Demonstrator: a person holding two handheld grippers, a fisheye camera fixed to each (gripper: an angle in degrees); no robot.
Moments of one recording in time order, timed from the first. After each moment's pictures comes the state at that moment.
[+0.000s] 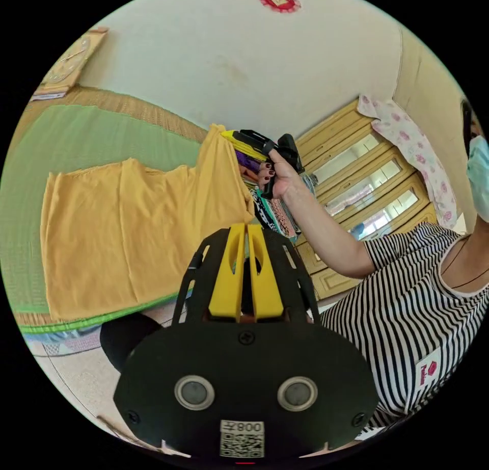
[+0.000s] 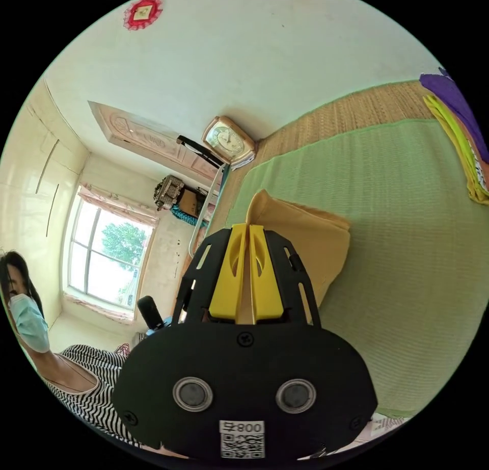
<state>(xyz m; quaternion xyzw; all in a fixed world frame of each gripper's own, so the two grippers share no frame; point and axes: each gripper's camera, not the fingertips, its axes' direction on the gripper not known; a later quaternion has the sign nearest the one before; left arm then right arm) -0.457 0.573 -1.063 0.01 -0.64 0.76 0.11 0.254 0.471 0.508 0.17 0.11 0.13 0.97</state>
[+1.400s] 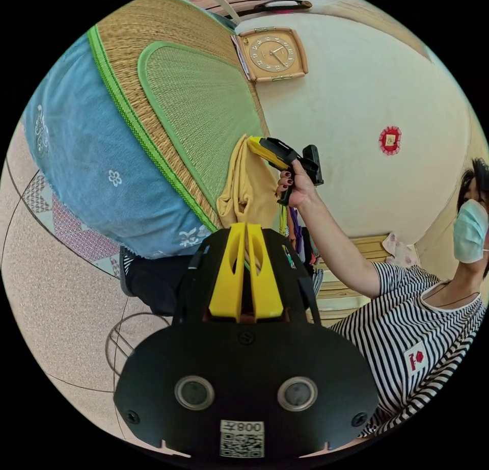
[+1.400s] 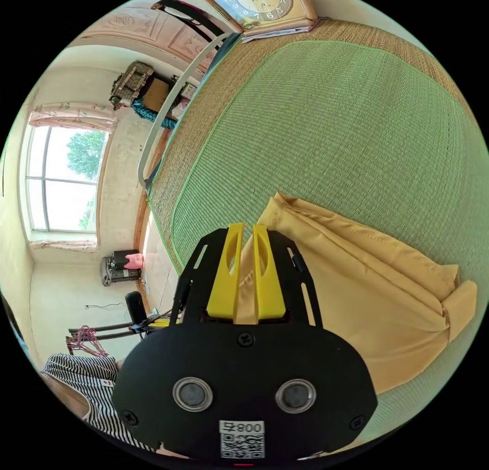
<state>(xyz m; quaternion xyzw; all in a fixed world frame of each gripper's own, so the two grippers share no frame) -0.246 0.849 -1.254 0.21 -0.47 0.79 0.33 0.278 0.239 0.977 -0.14 0.17 0.09 0.97</state>
